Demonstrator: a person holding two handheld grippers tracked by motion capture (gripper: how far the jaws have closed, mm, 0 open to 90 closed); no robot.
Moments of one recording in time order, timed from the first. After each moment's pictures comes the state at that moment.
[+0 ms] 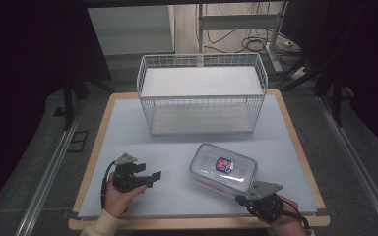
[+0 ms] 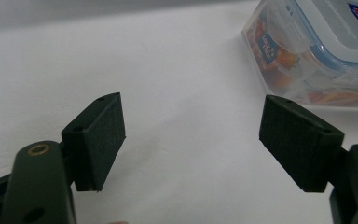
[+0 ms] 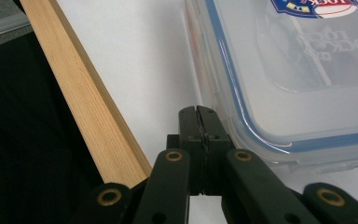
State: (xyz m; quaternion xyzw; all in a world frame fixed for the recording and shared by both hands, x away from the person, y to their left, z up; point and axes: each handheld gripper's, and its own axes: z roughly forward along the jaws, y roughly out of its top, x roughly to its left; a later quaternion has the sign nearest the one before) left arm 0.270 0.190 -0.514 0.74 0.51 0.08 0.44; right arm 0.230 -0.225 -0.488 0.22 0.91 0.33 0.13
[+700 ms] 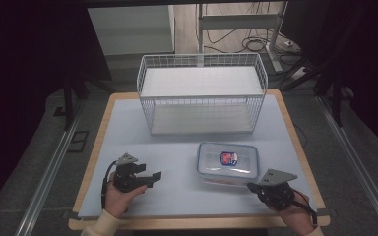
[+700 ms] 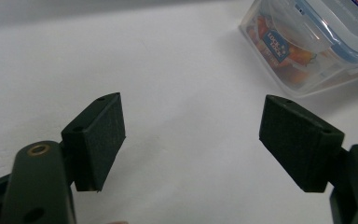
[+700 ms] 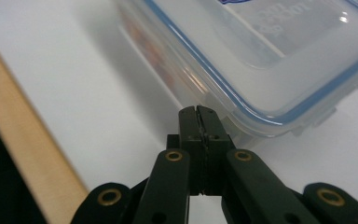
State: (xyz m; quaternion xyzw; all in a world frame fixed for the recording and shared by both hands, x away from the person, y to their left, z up) left arm 0.271 0.189 -0.515 0.74 0.51 0.08 0.43; right arm 0.258 -0.257 -0.488 0.28 0.88 0.34 0.17
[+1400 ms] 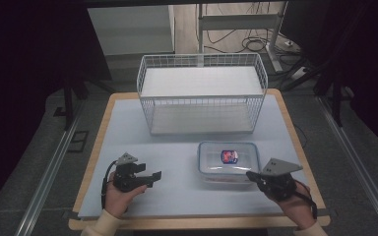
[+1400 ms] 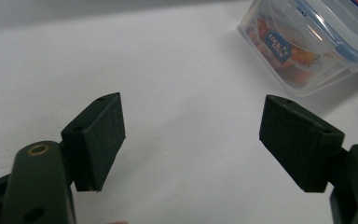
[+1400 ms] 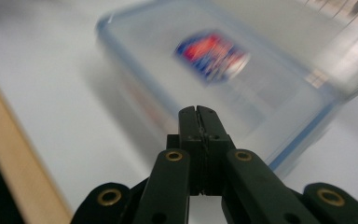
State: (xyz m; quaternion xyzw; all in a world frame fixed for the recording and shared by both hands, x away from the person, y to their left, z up) left arm 0.271 0.189 -0.514 0.74 0.51 0.08 0.44; right arm 0.270 -0.248 -0.447 0.28 0.86 0.38 0.20
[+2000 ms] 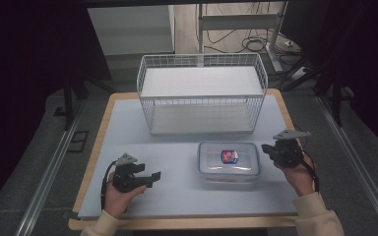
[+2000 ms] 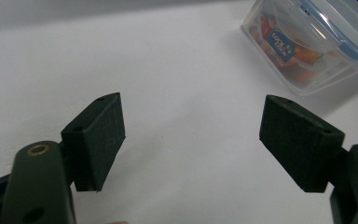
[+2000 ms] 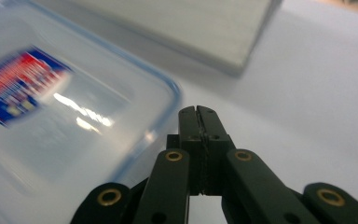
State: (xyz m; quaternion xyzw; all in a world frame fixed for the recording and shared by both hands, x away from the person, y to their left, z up) left arm 0.269 0.188 -0.515 0.74 0.51 0.09 0.43; right arm 0.353 -0.288 -0.457 0.42 0.81 0.34 0.21
